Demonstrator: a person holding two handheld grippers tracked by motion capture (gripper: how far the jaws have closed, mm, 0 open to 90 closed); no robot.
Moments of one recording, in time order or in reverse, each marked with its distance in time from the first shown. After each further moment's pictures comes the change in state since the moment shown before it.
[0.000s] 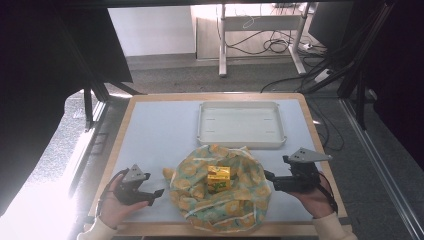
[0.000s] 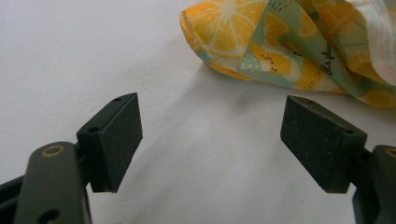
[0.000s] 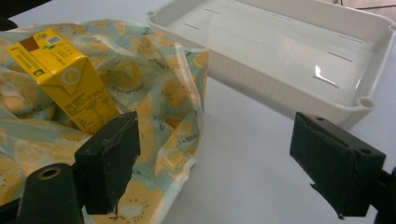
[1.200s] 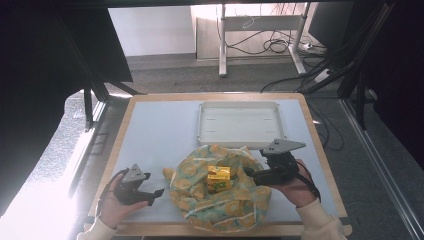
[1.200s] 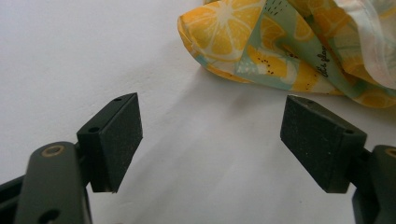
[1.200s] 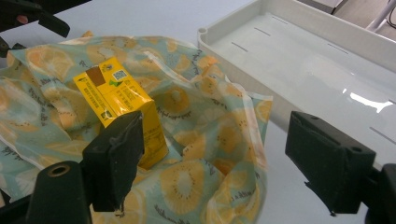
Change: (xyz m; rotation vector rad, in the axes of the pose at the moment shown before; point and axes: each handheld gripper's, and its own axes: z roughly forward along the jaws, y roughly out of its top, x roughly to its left) left arm 0.000 0.001 -0.001 -0.010 -0.001 0.004; right arm 0.034 0.045 0.022 0.038 0.108 -0.122
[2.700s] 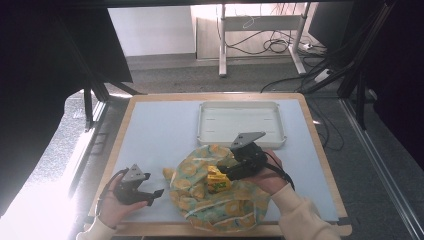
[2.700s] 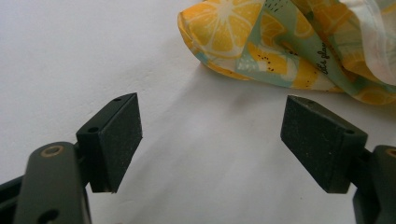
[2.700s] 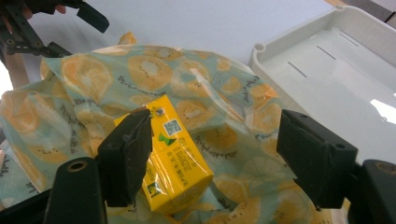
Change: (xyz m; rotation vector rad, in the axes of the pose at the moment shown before) left arm 0.002 -0.001 0.000 0.007 -0.011 0.001; right arm 0.032 0.044 0.051 0.082 0.120 -0.123
